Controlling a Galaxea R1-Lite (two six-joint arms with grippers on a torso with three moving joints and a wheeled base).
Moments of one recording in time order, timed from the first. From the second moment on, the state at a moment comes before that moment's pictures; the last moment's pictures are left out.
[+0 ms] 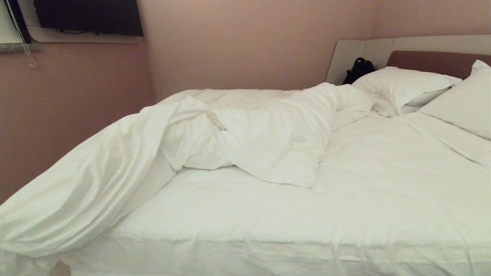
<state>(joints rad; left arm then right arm) 0.97 1.37 -0.60 -0.33 -0.35 -0.15 -0.01 0.00 0.00 0.00 0.00 0.00</state>
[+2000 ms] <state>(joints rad) 0.29 1.61 -1.17 -0.08 -0.46 -0.29 -0.01 0.00 0.00 0.00 0.00 0.00</state>
